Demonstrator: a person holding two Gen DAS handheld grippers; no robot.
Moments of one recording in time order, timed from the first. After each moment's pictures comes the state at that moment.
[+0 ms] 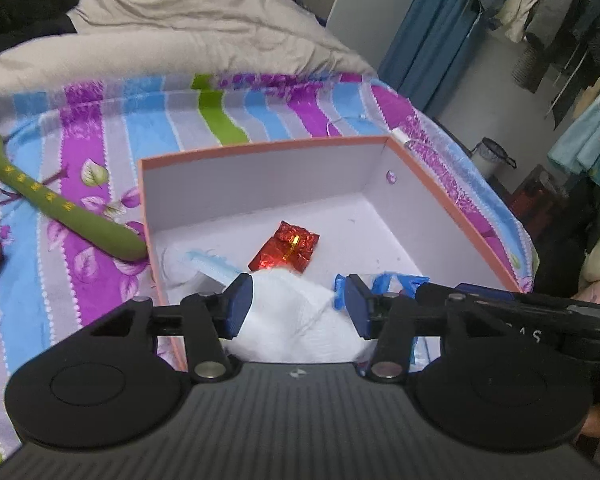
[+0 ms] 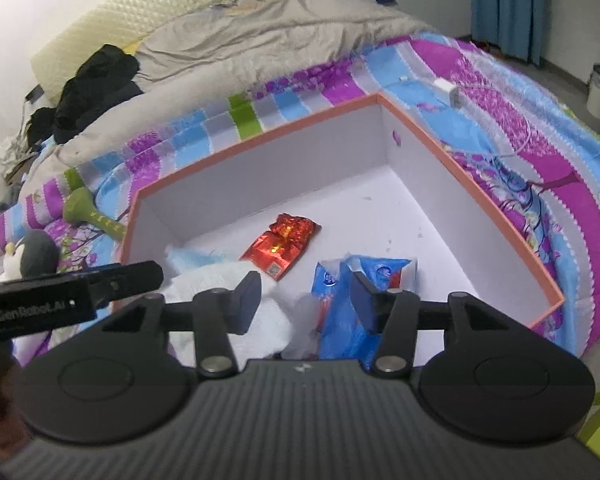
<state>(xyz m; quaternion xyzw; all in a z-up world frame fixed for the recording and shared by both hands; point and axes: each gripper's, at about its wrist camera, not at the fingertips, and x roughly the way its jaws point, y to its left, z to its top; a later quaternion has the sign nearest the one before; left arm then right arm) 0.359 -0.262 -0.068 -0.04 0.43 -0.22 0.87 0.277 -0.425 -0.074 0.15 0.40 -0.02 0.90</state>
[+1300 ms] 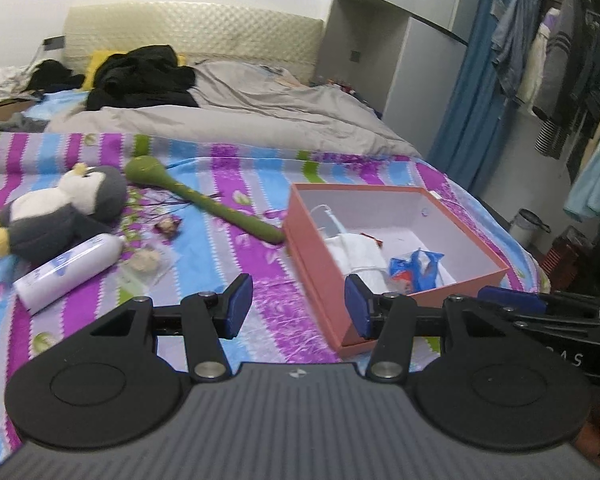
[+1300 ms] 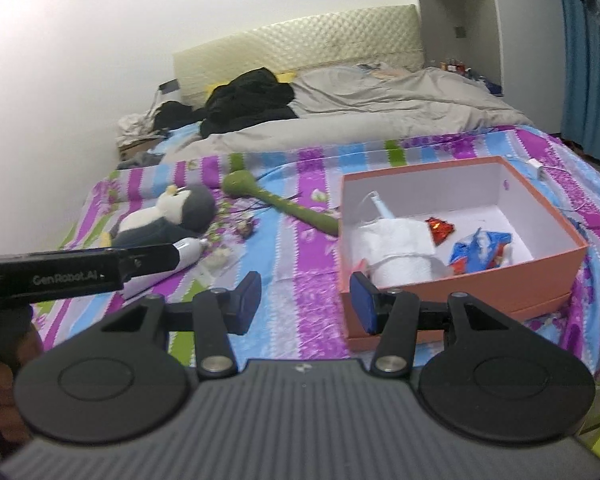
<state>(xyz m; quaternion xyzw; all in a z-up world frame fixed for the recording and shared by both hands) 0.073 -0.084 0.015 -0.06 0.30 -0.12 0.94 0.072 -0.283 -0.003 0.08 0.29 0.12 0.95</state>
